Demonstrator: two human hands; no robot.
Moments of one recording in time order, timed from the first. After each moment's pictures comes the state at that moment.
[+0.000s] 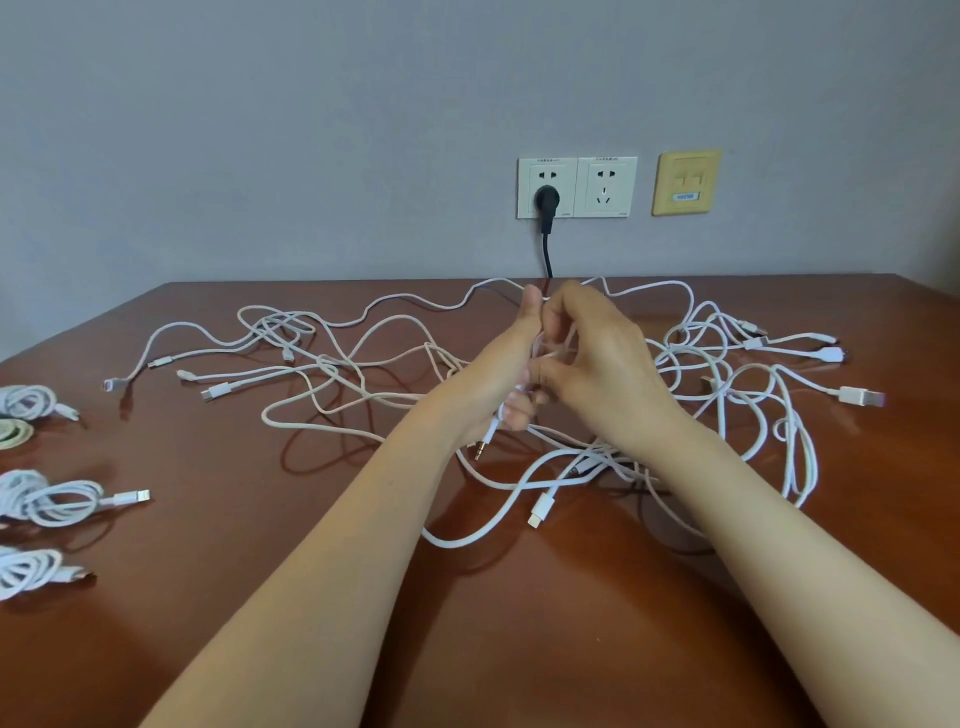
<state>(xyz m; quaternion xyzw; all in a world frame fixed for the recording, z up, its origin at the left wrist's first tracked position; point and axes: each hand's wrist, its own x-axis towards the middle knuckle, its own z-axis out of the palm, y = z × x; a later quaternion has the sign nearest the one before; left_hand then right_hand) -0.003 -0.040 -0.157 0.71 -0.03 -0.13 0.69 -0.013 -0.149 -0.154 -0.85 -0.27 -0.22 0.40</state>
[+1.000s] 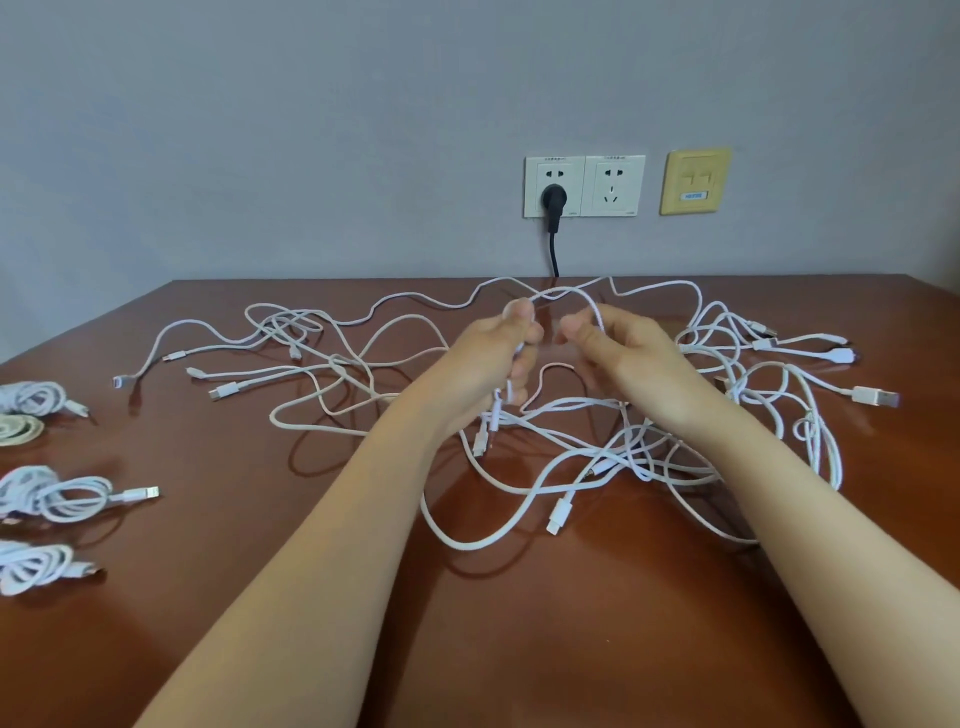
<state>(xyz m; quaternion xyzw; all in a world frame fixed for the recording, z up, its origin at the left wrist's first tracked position) -0.005 -0.021 -0.154 0.71 -0.06 -0.03 0.70 0.003 -0.167 -0.156 -0.81 -0.22 -0.07 0.55</state>
